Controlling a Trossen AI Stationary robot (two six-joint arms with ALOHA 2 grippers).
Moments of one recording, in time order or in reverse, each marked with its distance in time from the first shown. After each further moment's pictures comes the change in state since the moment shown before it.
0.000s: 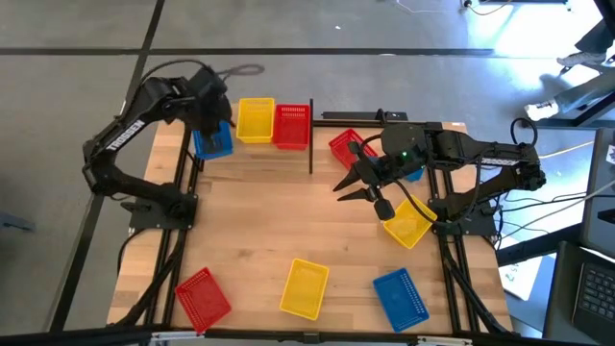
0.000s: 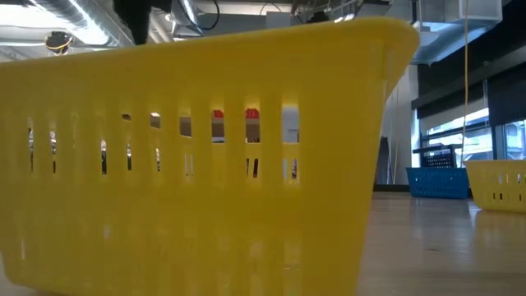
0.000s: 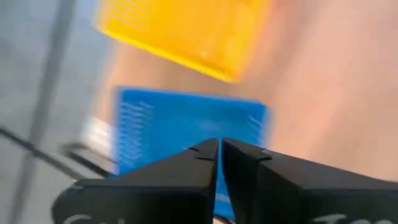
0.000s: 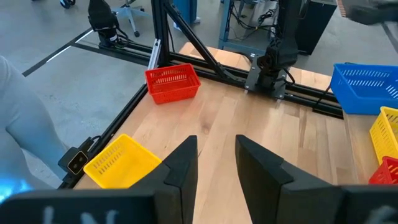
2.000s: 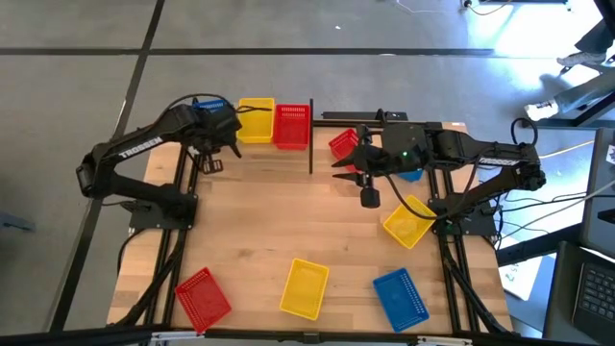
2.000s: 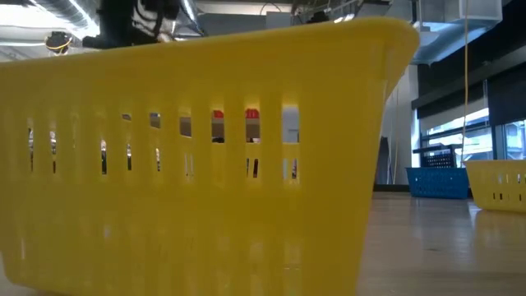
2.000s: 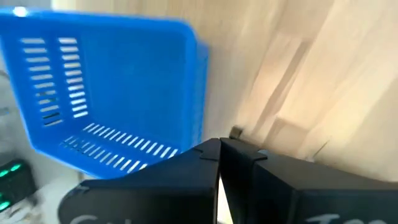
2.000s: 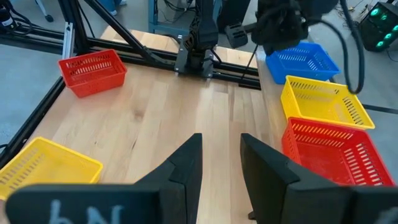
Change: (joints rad) left arm -0.125 -0.073 -0.407 0.117 -0.226 -0.020; right arm 0.000 -0.003 0.000 -0.007 0.340 0.029
